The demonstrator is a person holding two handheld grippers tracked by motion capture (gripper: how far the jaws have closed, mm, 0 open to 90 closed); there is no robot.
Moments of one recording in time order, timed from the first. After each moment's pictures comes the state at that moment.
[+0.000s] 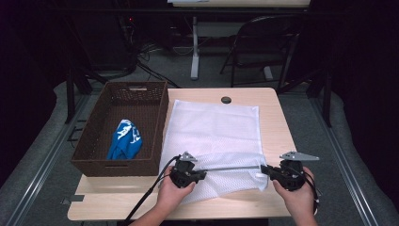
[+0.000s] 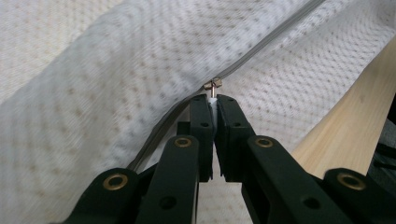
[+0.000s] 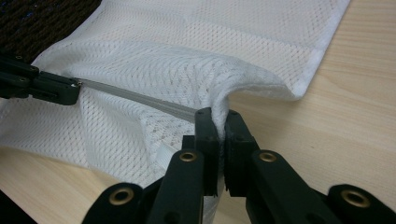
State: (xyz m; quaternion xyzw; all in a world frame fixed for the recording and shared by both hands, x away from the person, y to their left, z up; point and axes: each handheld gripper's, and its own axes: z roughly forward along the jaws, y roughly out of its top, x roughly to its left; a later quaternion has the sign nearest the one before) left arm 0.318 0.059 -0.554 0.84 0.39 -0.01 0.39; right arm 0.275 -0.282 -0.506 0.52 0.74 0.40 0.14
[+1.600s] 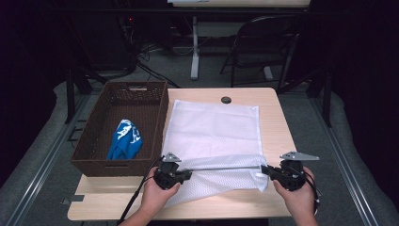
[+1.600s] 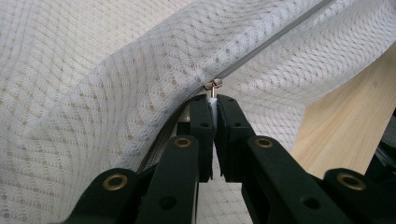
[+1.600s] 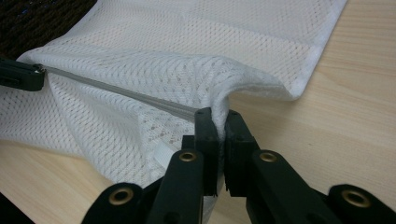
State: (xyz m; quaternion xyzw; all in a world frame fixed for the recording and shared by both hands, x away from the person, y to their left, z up) left arm 0.310 0.101 -0.546 0.83 0.40 0.01 0.38; right arm 0.276 -0.283 -0.508 0.52 0.74 0.40 0.14
